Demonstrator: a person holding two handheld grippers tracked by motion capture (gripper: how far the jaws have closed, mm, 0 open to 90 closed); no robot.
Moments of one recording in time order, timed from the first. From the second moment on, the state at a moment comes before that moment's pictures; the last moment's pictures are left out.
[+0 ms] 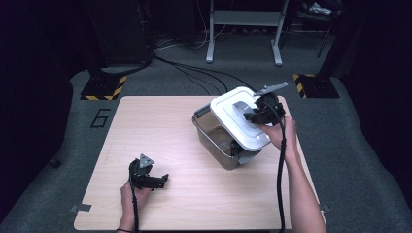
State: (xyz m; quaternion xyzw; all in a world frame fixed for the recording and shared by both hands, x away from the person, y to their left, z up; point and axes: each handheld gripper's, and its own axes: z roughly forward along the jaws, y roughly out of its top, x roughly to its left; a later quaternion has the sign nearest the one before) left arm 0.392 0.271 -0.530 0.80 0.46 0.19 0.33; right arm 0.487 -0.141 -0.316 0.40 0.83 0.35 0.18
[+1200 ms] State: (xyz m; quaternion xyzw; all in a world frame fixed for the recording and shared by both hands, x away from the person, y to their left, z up) left arm 0.392 0.270 -0.530 0.80 0.47 0.20 0.33; right arm 0.474 -0.131 -0.333 0.40 0.82 0.38 0.17
